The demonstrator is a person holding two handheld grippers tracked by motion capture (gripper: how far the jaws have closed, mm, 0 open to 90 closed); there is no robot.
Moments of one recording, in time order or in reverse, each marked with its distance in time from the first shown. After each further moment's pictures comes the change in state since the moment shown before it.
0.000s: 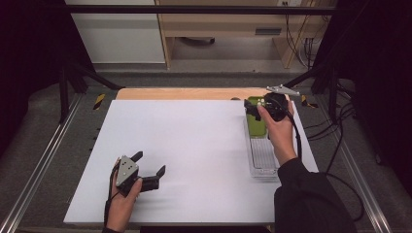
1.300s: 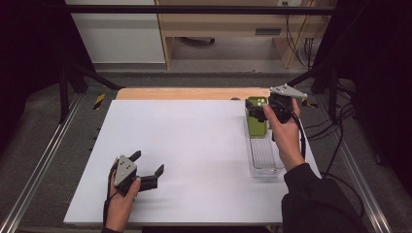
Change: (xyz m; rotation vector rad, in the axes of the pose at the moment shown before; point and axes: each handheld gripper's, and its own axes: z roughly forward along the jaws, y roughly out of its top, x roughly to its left) left arm 0.003 0.000 -0.002 -0.007 0.012 -0.001; right arm 0.011 0.011 -0.037 -0.070 0.047 -0.067
